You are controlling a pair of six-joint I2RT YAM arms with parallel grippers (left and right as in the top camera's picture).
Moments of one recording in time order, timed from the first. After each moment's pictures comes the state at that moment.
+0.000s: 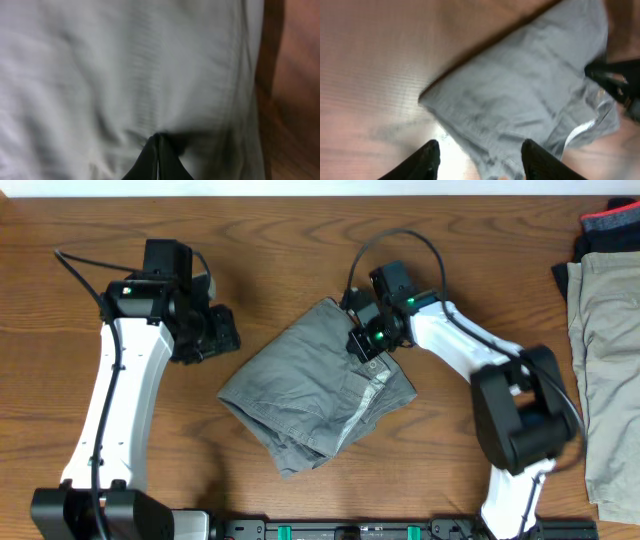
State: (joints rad) left arm -0.03 1.54 1.41 -1.24 0.21 -0.27; right arm 0.40 2.07 1.33 -0.56 -0.45 -0.12
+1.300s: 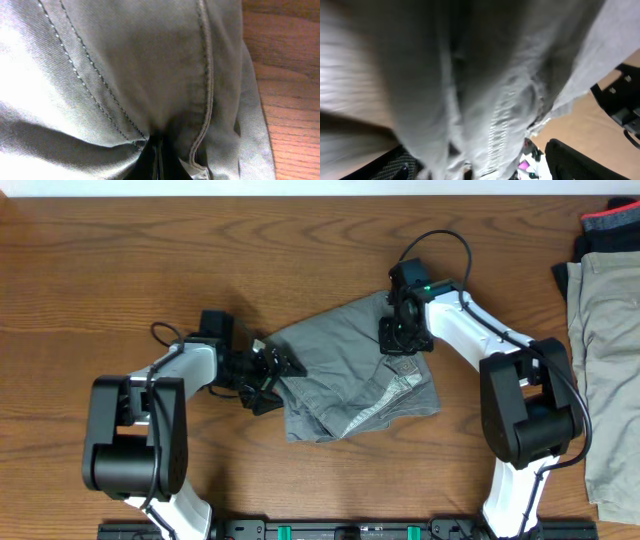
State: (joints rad) left arm -0.08 1.84 0.88 -0.54 0.89 -0.68; right arm 0.34 2.05 1.38 -0.78 -0.14 0.33
